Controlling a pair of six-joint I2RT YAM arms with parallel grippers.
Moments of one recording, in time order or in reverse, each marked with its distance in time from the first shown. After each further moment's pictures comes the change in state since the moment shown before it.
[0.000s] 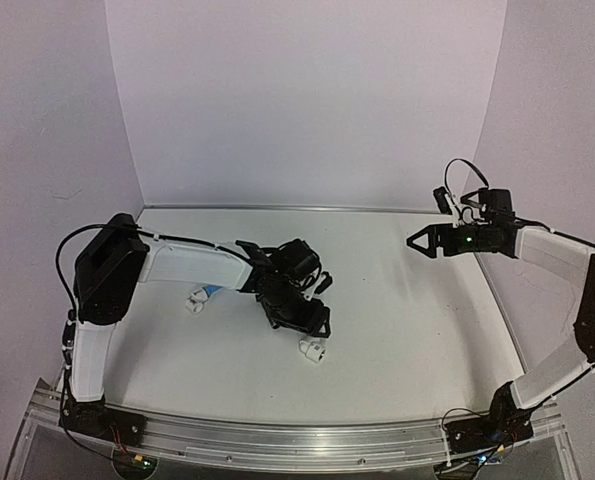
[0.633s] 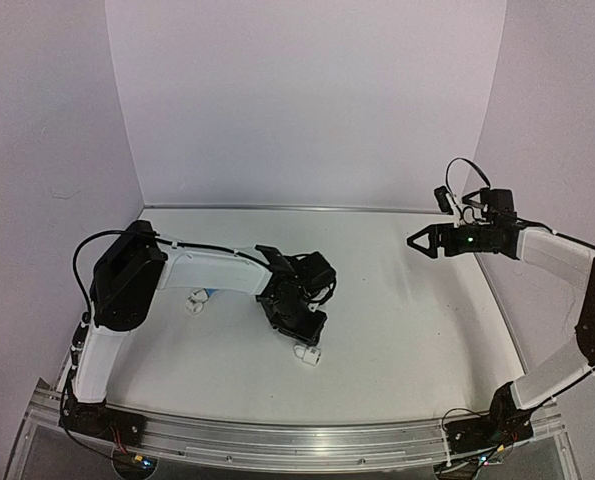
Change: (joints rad) left arm -0.055 0.100 0.143 -0.225 -0.174 -0.009; right arm 0.000 -0.021 -0.010 0.001 -0.017 0.000
